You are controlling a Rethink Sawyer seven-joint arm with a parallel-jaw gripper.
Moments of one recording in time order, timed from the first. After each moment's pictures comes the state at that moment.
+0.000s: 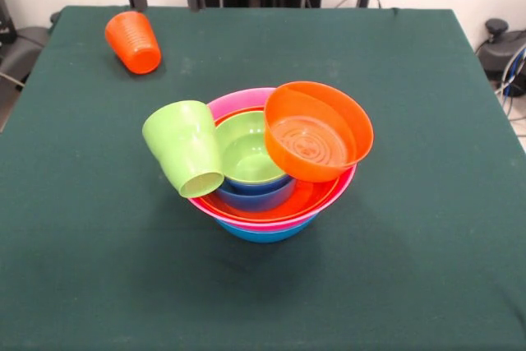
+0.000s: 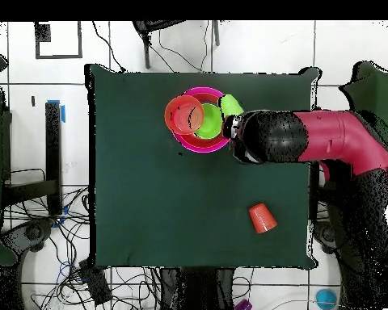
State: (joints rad) arm -0.86 -0.82 0.75 1.59 -0.50 0.88 1.93
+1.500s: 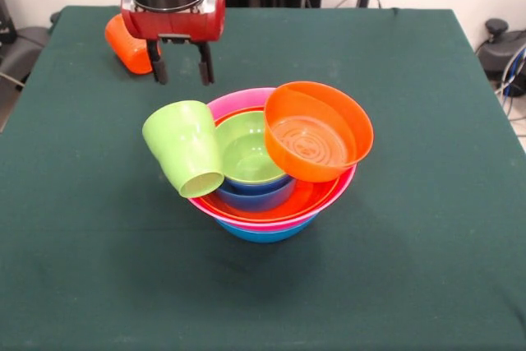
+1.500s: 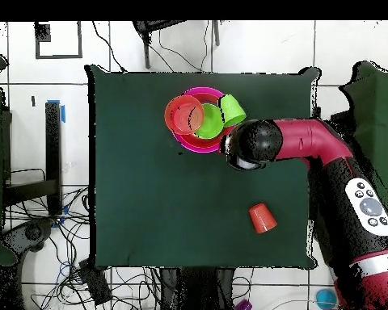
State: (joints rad) arm -0.80 -0.59 0.67 1.51 -0.64 0.95 1.93
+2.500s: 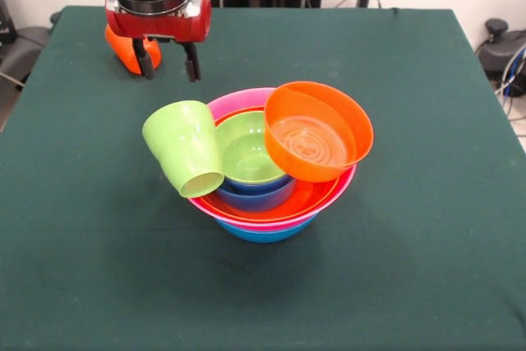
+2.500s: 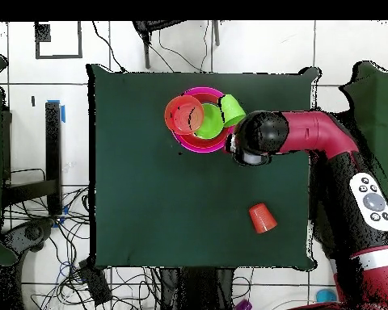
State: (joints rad) arm -0.80 -0.56 0.67 1.44 -0.65 1.07 1.93
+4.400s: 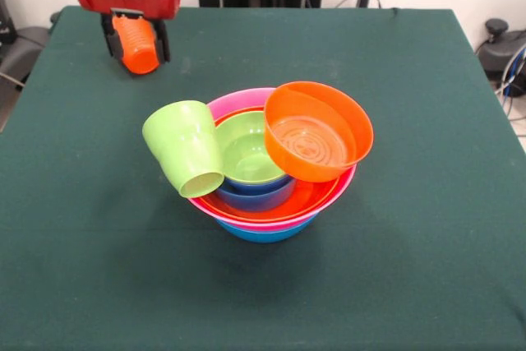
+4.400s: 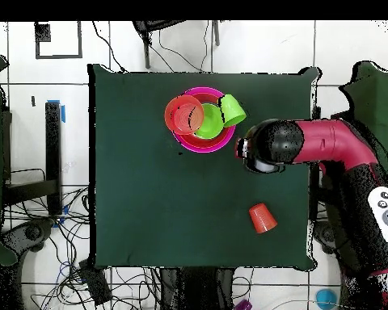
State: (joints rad) arm -0.85 -0.64 0.67 1.52 -0.66 1.02 1.93
